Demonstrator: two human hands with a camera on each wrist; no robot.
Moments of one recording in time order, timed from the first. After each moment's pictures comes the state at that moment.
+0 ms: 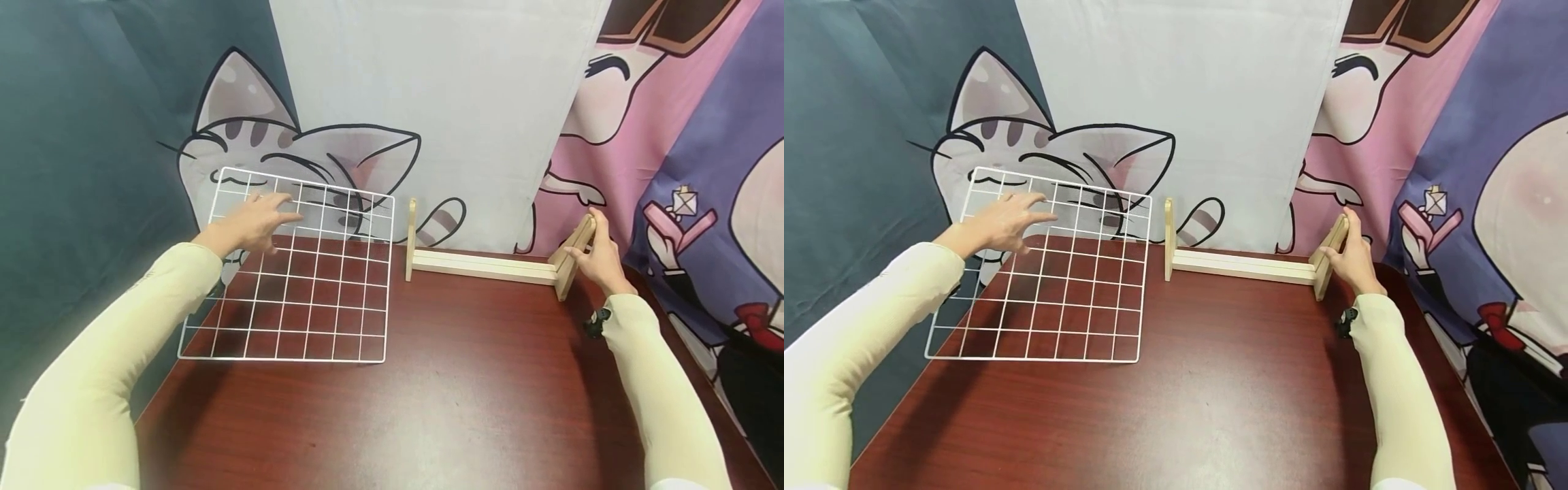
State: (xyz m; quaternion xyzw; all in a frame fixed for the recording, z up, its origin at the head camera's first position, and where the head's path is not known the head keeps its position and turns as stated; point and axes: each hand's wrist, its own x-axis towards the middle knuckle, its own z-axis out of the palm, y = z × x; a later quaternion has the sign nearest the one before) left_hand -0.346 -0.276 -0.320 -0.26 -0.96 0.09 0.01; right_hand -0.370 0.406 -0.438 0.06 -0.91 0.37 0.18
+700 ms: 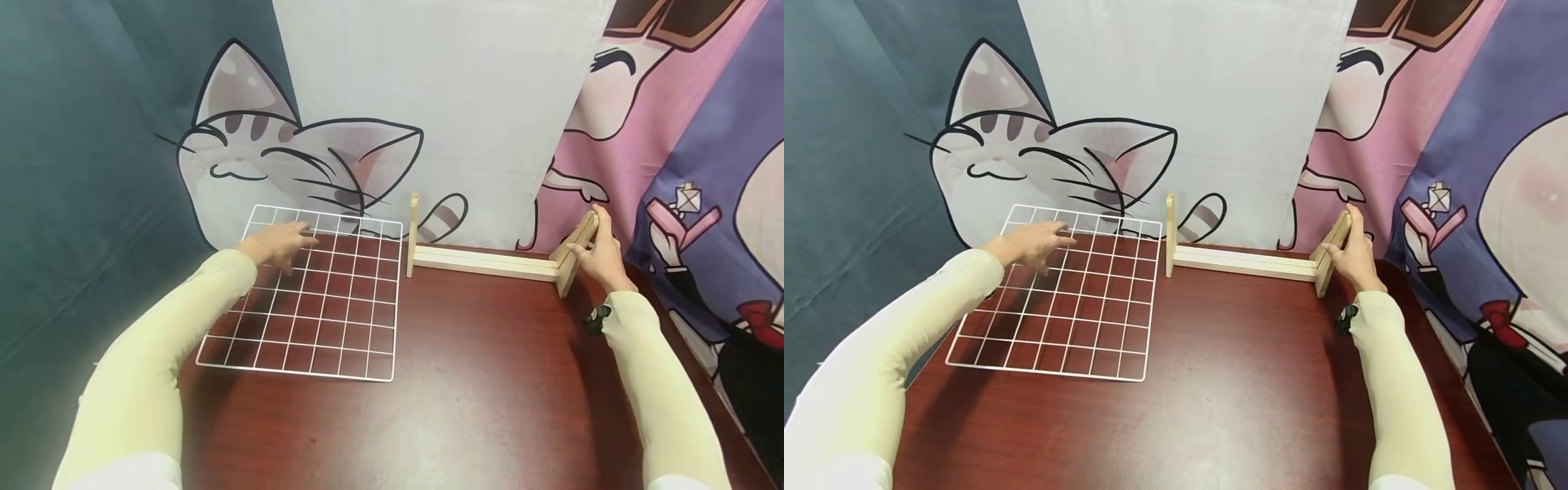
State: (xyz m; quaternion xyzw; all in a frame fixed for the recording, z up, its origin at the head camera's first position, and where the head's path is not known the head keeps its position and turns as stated) left_hand -0.366 -0.265 -0.390 -0.30 -0.94 0.10 -0.07; right_hand -0.369 0.401 -0.438 0.04 -0.91 0.38 0.18
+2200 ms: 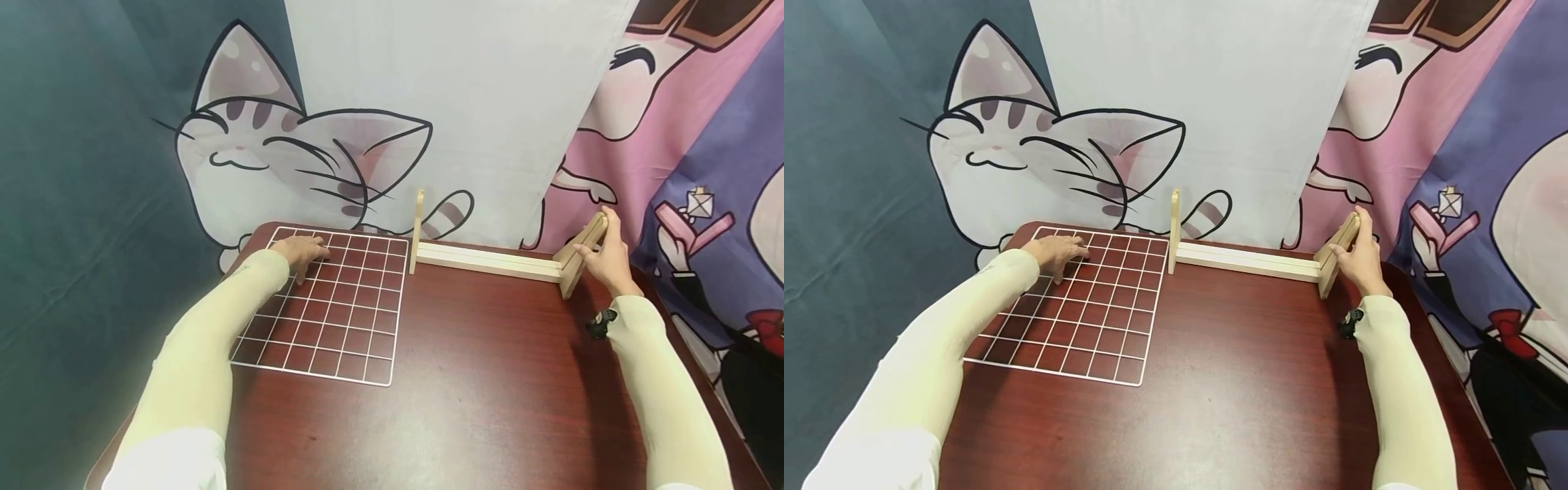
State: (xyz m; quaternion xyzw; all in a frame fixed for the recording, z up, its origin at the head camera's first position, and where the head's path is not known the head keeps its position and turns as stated) left_hand -0.388 -0.246 -0.443 -0.28 -0.93 0.13 -0.17; right_hand -0.368 0.395 -0.437 0.02 -0.91 0.37 0.19
